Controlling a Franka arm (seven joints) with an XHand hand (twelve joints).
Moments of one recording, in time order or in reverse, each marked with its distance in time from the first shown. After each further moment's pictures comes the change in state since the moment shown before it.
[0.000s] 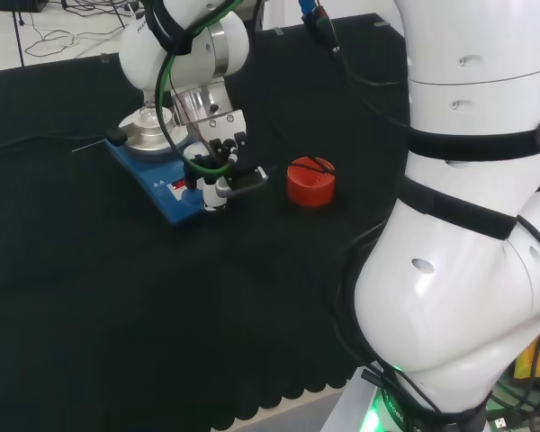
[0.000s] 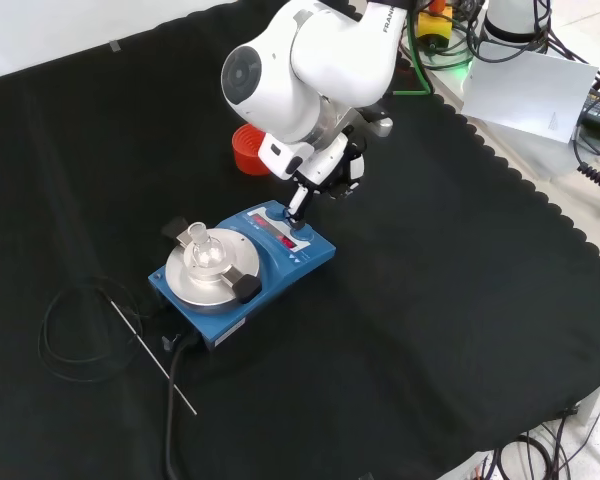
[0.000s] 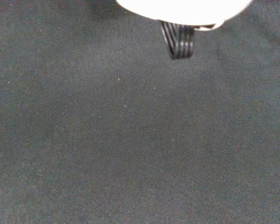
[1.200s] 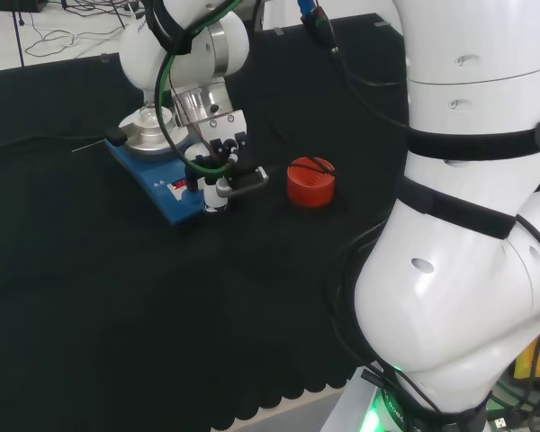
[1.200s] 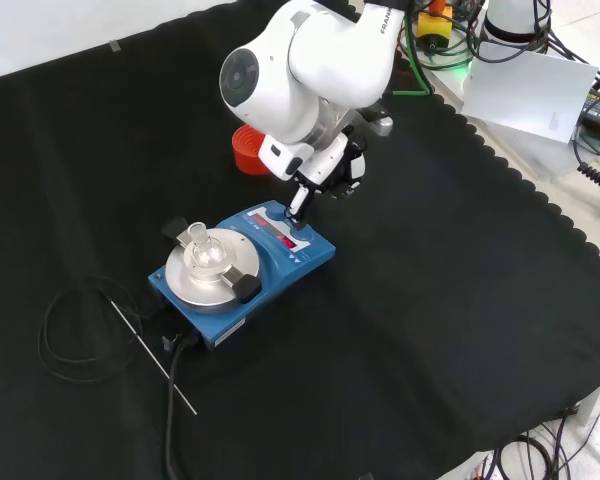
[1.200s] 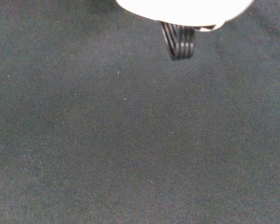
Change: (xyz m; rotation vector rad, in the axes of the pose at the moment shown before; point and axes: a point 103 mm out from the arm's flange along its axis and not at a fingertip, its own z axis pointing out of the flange) arm 0.000 -0.002 0.002 0.020 0.003 0.001
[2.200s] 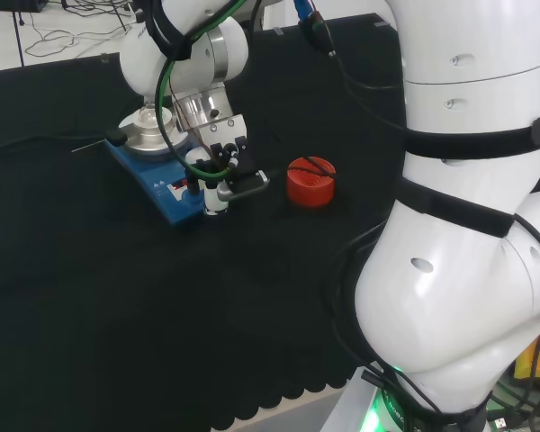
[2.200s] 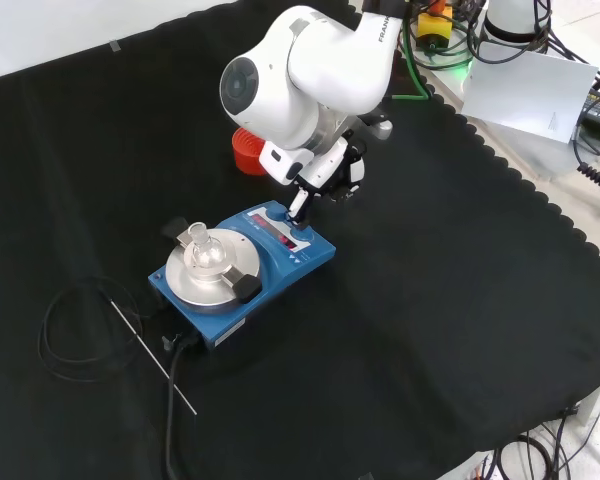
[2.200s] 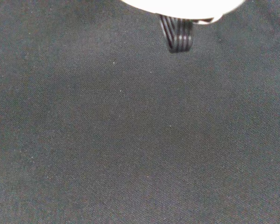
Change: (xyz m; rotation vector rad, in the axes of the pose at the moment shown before) arm -0.001 0.005 0.008 0.016 -0.006 0.003
